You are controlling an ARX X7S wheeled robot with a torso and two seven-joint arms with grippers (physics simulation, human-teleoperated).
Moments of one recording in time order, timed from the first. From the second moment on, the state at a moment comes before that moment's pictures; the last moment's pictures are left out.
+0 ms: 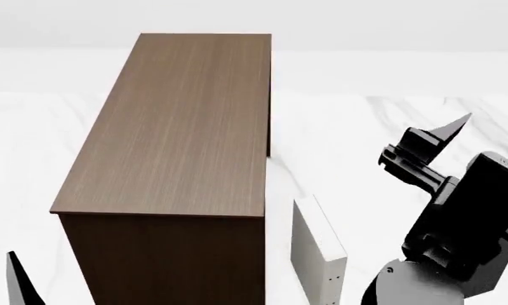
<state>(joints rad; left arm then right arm) 0.10 -0.21 0.18 0.21 0.25 0.64 -0.52 0.55 0.07 0.05 -0.12 0.10 0.35 0.61</state>
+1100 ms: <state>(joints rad) 0.09 -0.24 0.22 0.21 0.23 0.58 -0.53 0.82 0.04 0.16 -0.04 0.54 0.70 1.17</state>
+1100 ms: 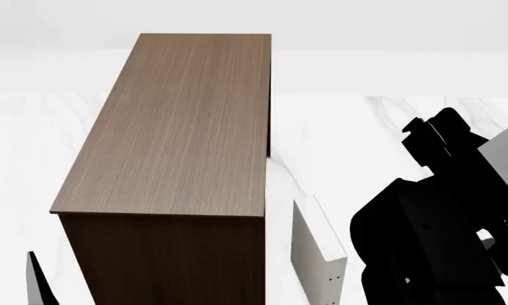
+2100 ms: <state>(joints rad) 0.09 -0.26 0.25 0.21 0.23 0.55 -0.55 0.67 0.09 0.02 -0.03 0.62 0.60 1.21</state>
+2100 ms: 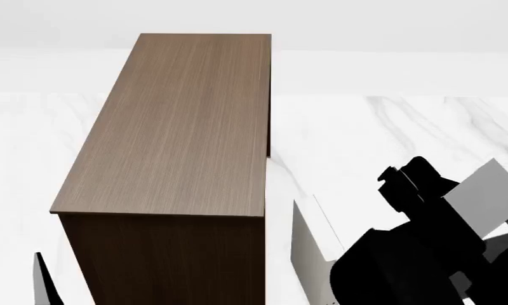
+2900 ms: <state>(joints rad) 0.08 -0.27 0.27 0.20 0.22 0.54 -0.56 0.65 0.11 -0.04 0.10 0.61 0.50 1.18</state>
